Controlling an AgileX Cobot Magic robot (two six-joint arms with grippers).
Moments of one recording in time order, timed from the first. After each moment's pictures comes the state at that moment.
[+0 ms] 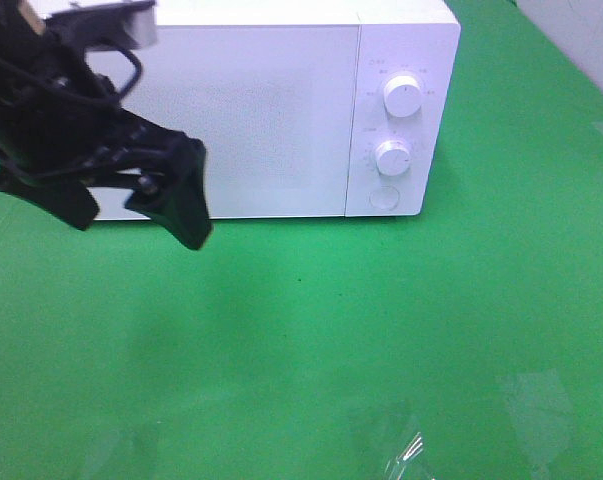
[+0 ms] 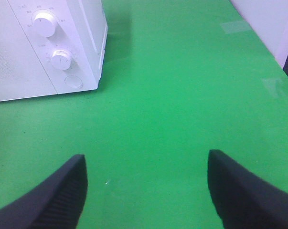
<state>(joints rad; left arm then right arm) -0.57 1.53 -1.21 -0.20 1.04 -0.06 0.05 0.00 -0.50 -0.05 0.96 0.12</state>
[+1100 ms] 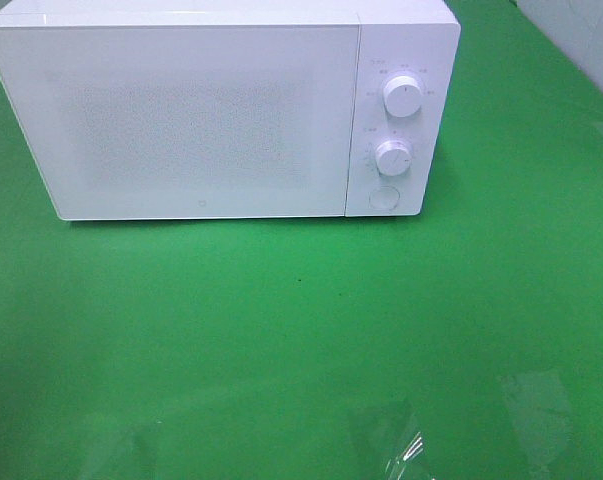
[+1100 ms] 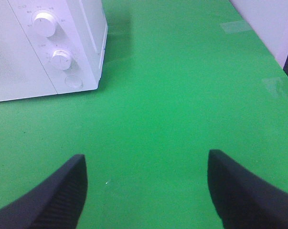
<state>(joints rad) -0.20 0.76 -0.65 -0.05 1.21 -0.03 0.05 0.00 -0.50 -0.05 0.96 0.12</state>
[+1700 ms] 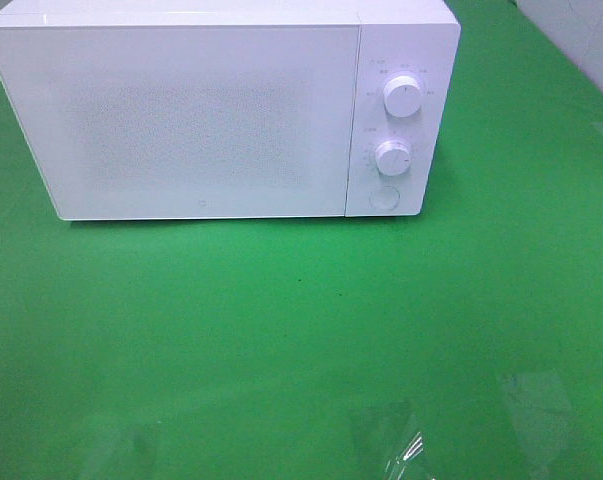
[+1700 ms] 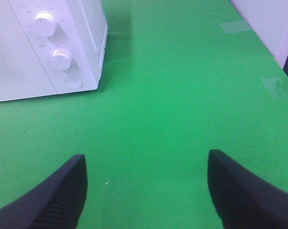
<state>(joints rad) -0.20 0.32 -0.52 -0.10 1.08 0.04 0.05 0.00 -0.50 -0.05 0.96 0.12</state>
